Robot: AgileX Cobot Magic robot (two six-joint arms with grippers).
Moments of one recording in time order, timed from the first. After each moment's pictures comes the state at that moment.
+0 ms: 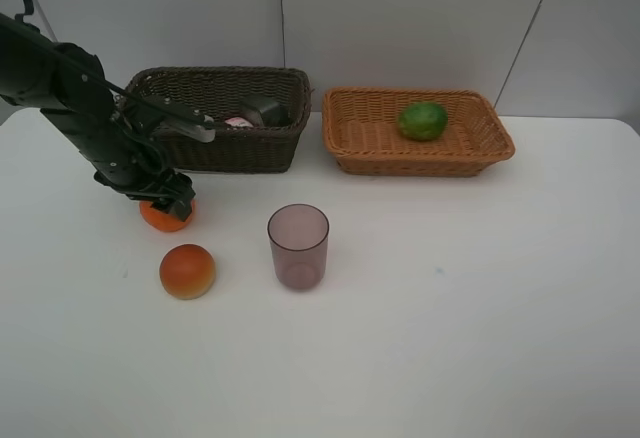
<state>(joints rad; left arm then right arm) -0.22 1.96 -1.02 -0.03 0.37 0.26 0.03 0.00 -0.52 -0.09 1.06 0.06</state>
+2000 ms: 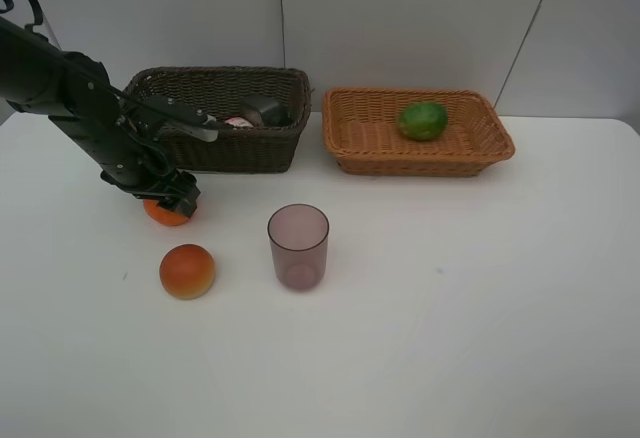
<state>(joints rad) -0.22 1.98 -1.02 -0.03 0.30 0.26 0.03 0.00 -0.52 -0.09 1.06 0.06</state>
